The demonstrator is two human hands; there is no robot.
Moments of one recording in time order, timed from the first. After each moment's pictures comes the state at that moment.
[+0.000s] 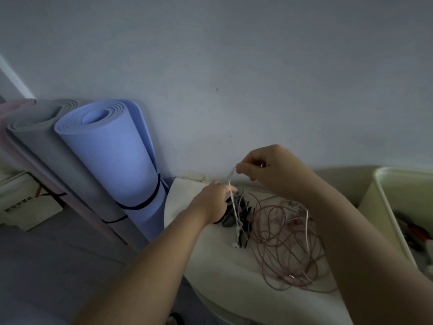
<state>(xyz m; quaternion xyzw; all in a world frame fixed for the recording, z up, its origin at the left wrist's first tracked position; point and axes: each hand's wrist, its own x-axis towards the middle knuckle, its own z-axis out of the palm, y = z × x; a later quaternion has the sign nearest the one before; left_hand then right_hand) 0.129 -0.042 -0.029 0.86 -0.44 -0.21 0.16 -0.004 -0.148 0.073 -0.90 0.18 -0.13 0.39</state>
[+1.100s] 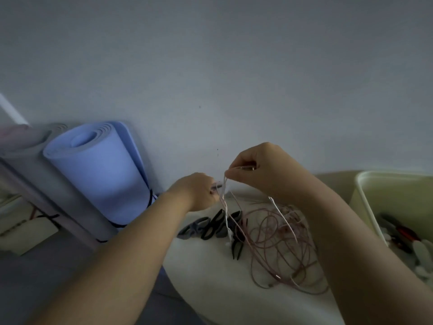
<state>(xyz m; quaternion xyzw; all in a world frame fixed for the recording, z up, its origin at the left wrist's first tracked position) 0.148 -0.059 0.031 0.86 -0.49 -0.14 0.02 -0.017 -0.153 0.100 -0.89 0.16 -0.16 0.39</state>
